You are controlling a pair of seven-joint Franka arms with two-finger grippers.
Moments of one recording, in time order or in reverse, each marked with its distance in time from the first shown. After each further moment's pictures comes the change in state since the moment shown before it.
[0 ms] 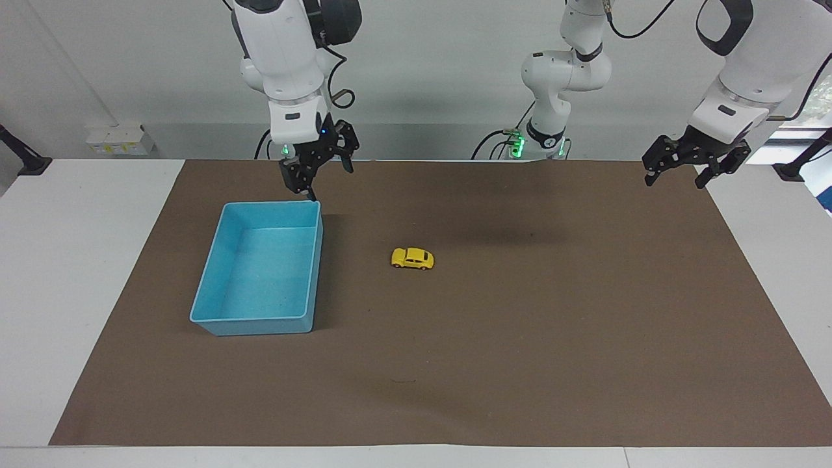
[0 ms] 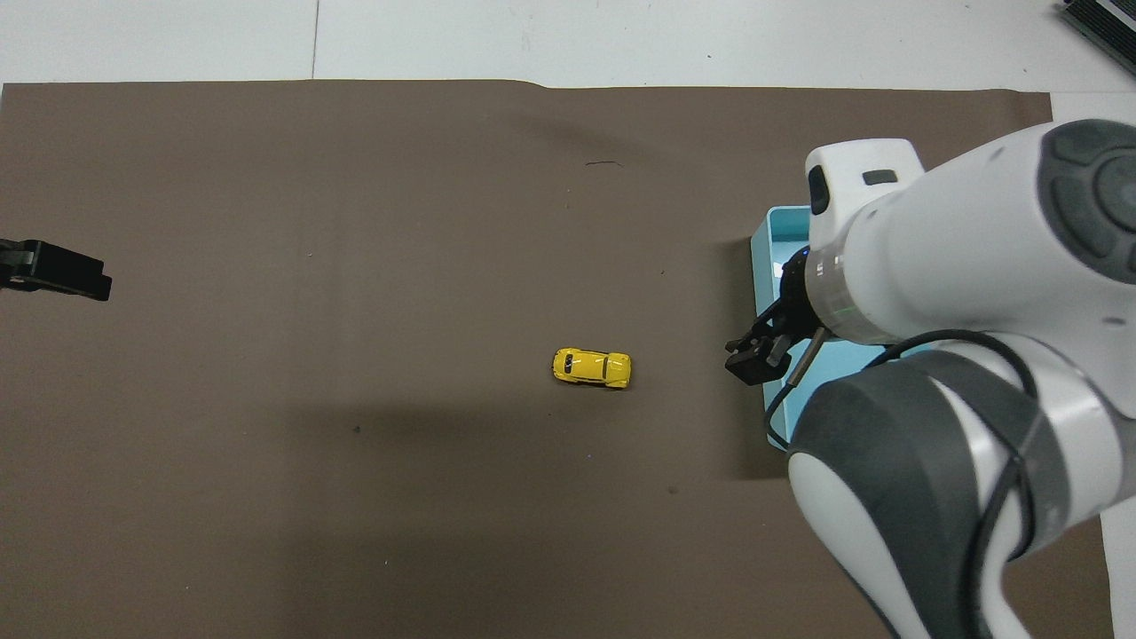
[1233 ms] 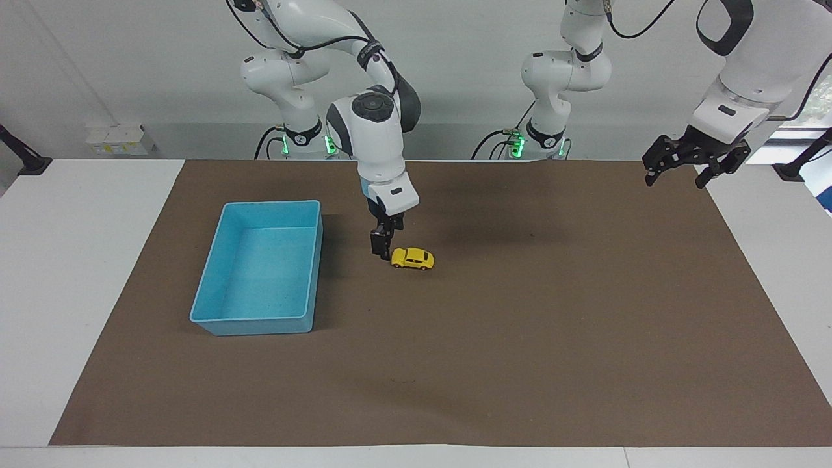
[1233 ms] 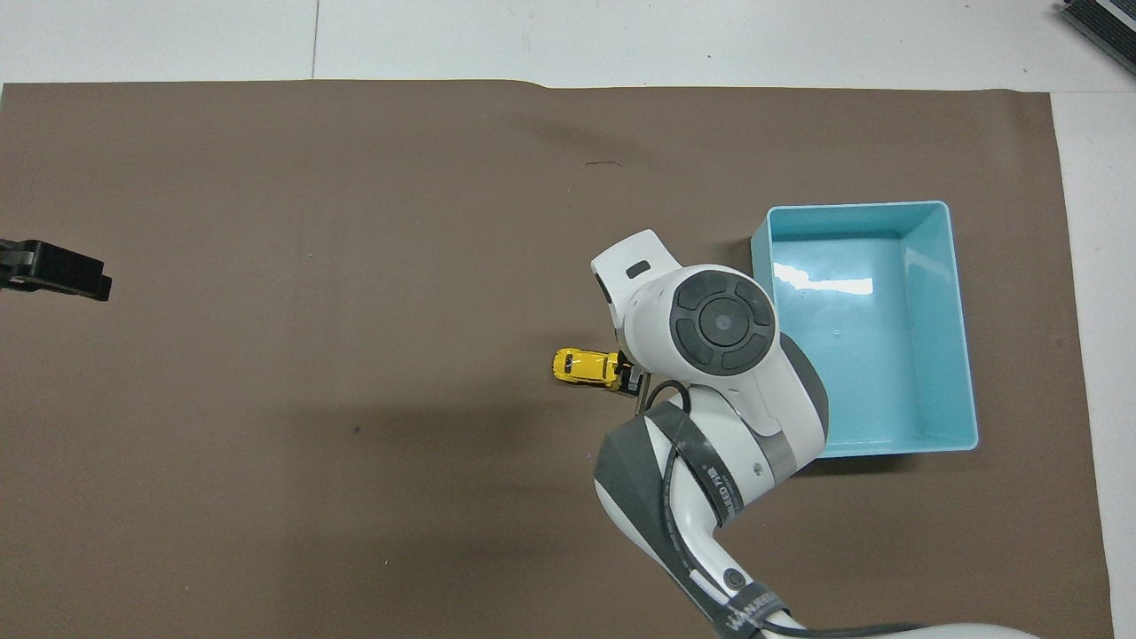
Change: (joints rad) left arm 0.000 0.000 0.000 0.000 0.000 -0.001 0.000; right arm 0.161 0.172 0.001 -0.223 -0.077 0.457 -0.138
